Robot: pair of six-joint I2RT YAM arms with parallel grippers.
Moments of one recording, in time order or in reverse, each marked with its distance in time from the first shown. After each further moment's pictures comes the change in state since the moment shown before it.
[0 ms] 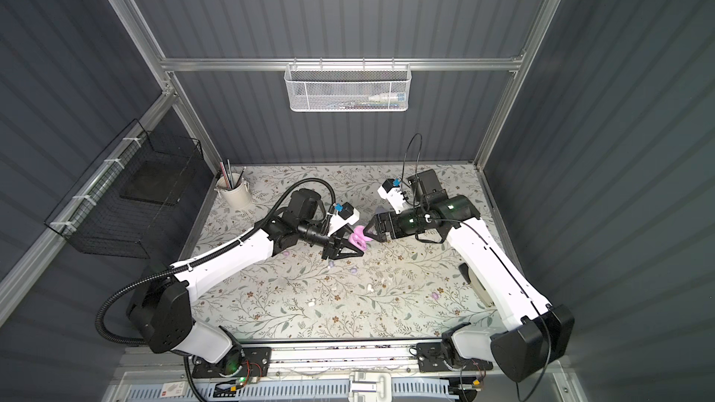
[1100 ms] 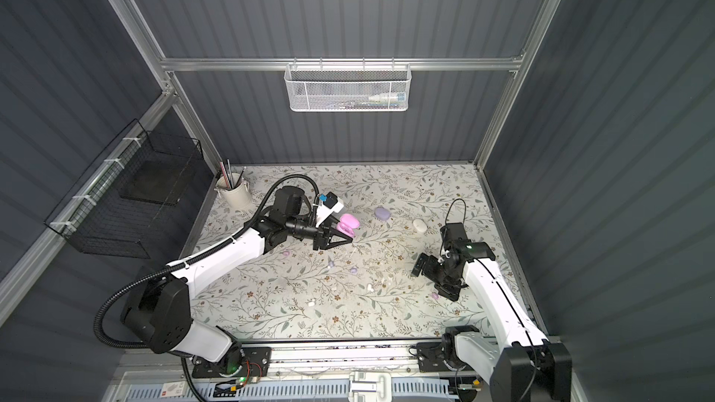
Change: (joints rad) left arm 0.129 -0.021 -0.080 0.120 -0.013 -0.100; right arm -0.344 -0.209 -0.605 -0.070 0.319 0.457
